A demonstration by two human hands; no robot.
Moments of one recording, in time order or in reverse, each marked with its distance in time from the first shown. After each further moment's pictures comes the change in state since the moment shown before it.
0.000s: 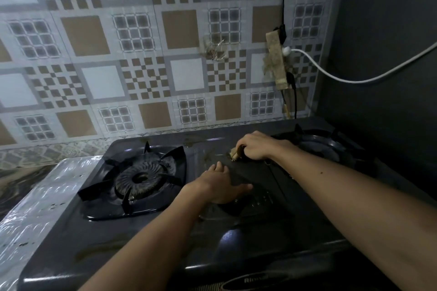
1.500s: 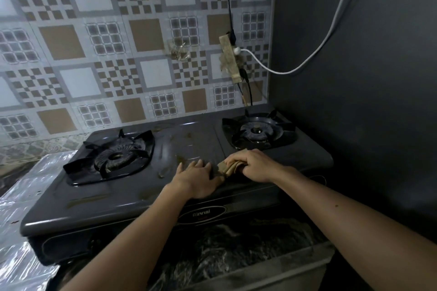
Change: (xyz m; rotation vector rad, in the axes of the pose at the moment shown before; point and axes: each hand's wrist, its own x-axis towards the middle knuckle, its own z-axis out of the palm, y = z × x) left_hand -0.068 0.075 0.055 0.185 0.124 -0.014; right_hand -0.191 0.072 0.047 0.317 0.120 -0.148
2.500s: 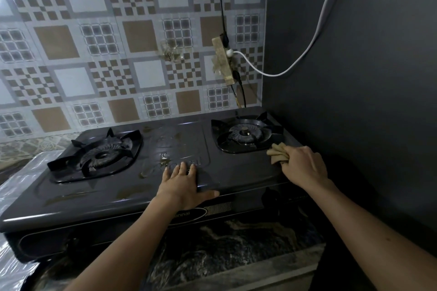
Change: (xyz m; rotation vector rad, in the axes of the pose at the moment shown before) left_hand -0.014 0.026 0.015 0.009 0.047 -0.131; right_hand -0.060 0.091 -0.047 -0.425 0.421 0.414
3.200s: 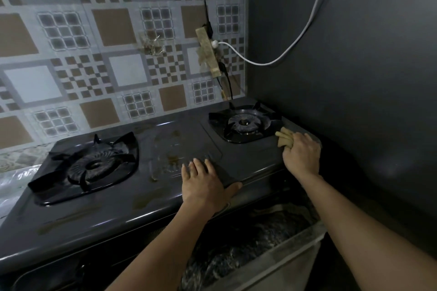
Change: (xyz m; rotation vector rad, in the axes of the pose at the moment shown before) left_hand -0.003 -0.008 0.009 0.053 0.081 0.102; right_hand -0.023 -0.055 0.034 0.166 0.269 0.359
